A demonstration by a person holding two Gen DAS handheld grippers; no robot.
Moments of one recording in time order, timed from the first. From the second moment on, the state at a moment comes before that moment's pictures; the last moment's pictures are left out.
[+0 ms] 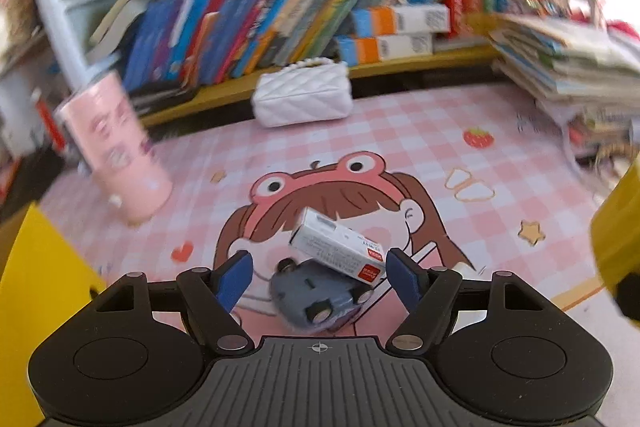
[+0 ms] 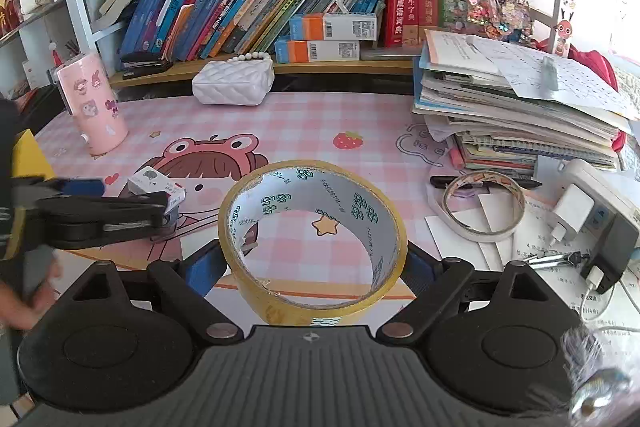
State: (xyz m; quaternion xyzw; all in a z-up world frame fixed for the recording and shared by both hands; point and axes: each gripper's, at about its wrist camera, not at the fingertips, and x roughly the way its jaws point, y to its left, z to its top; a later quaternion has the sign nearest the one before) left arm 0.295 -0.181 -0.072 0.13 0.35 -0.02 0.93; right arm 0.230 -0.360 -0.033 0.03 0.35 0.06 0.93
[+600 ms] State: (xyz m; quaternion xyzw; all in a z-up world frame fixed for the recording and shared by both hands) left arm 0.306 -0.181 -0.089 0.13 0.38 0.00 0.92; right arm 0.220 -0.357 -0.035 0.02 0.37 0.06 0.93
